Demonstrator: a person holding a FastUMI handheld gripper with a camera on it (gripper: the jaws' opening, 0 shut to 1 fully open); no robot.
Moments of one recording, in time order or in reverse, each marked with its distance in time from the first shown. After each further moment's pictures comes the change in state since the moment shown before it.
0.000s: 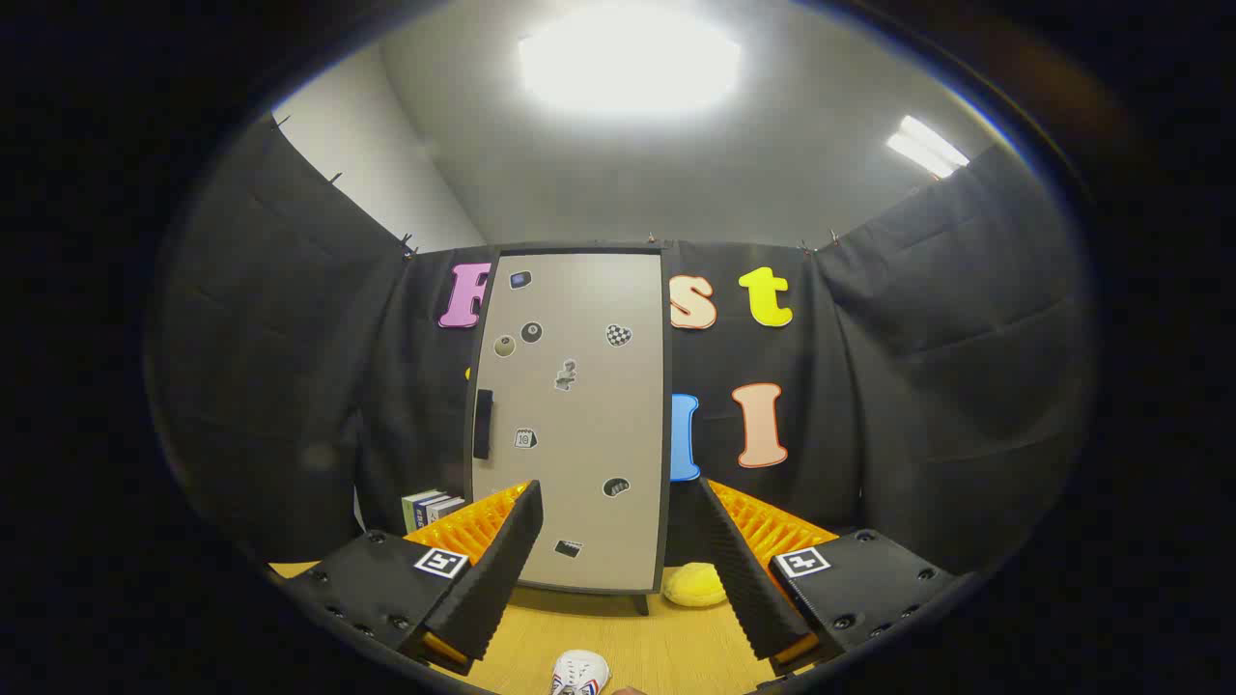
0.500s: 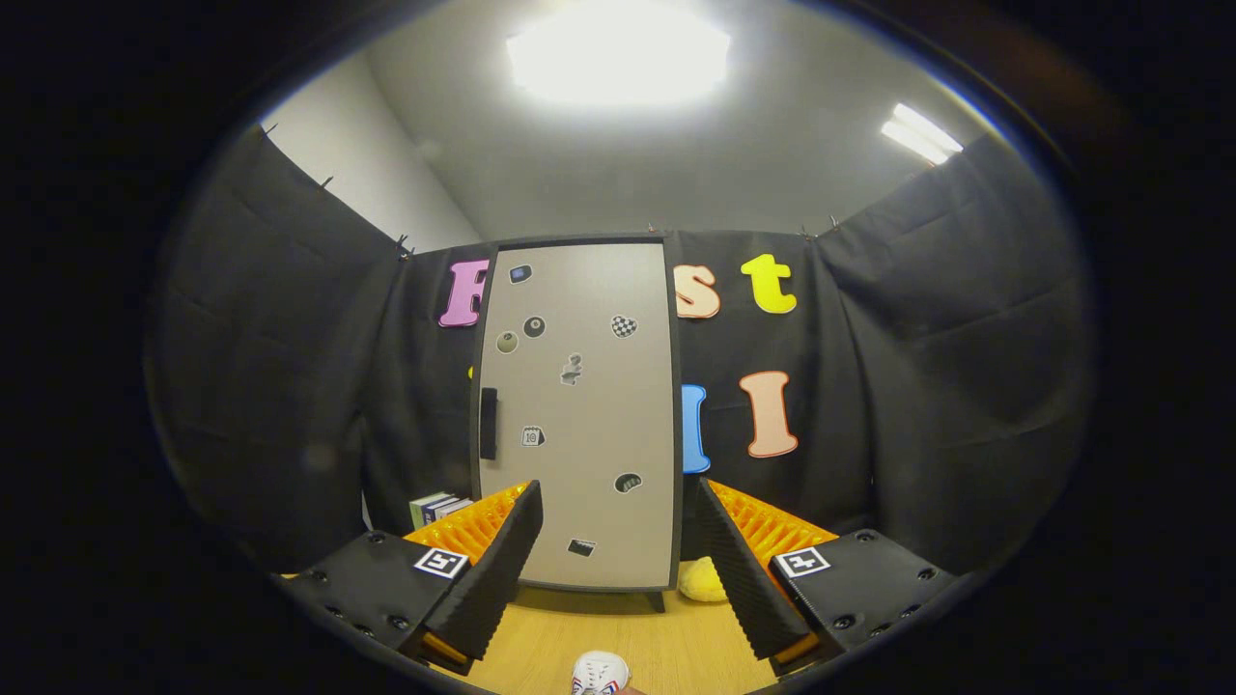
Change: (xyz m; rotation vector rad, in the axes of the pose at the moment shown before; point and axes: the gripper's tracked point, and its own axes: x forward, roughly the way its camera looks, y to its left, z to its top) arm 0.016 0.016 -0.005 0.035 0.022 0.022
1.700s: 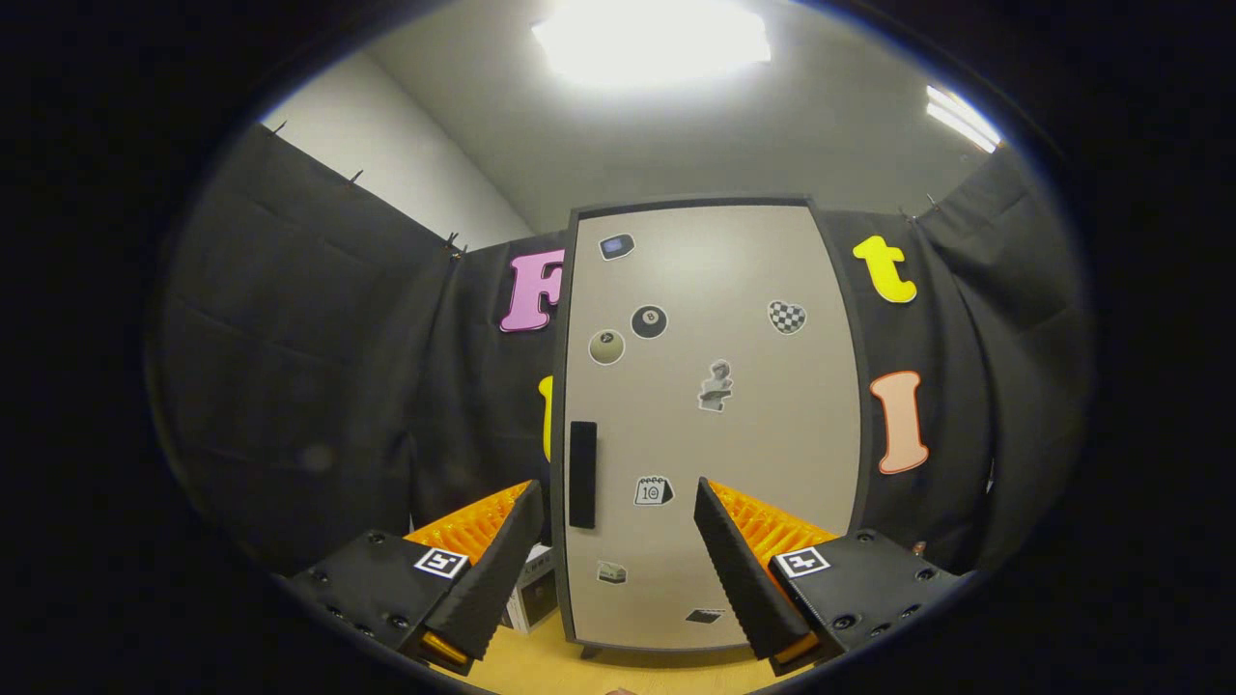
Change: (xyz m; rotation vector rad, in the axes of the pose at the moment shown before) arm 0.203 0.155 0.011 0.024 -0.014 0.203
